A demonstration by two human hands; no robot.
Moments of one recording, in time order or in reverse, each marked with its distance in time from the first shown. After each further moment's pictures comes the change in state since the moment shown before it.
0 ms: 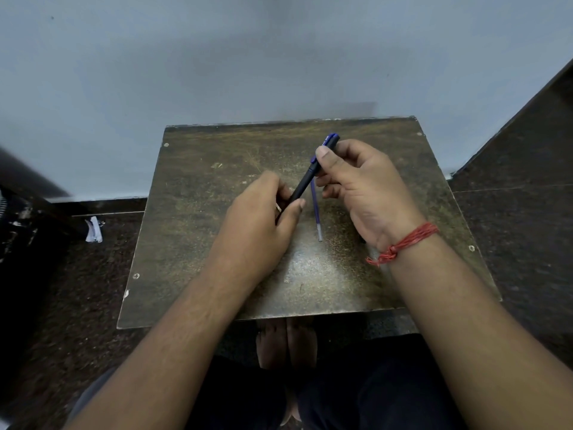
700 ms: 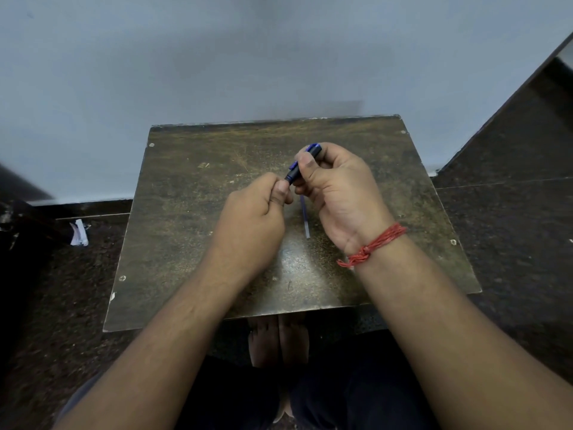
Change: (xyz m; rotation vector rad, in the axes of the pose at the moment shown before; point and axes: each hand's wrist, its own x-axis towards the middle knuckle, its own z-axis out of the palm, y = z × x) left_hand 0.003 0.016 0.001 -0.151 -0.021 -0.060; right_hand -0.012 -0.005 0.016 0.220 0.032 0.044
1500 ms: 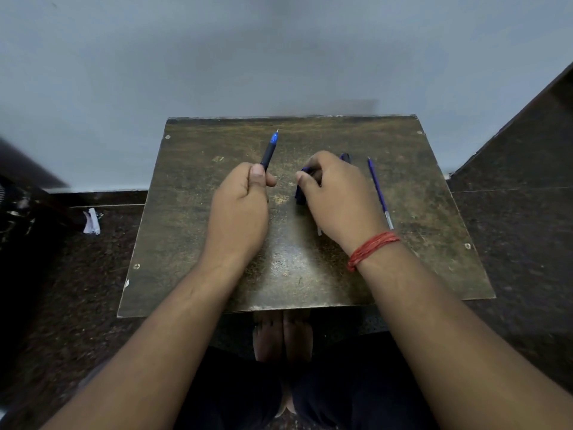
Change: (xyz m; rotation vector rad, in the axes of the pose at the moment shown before) left_hand 0.003 -0.016 -0.009 -0.201 0.196 -0.207; right_hand 0.007 0.015 0.006 -1.212 0.048 -0.236
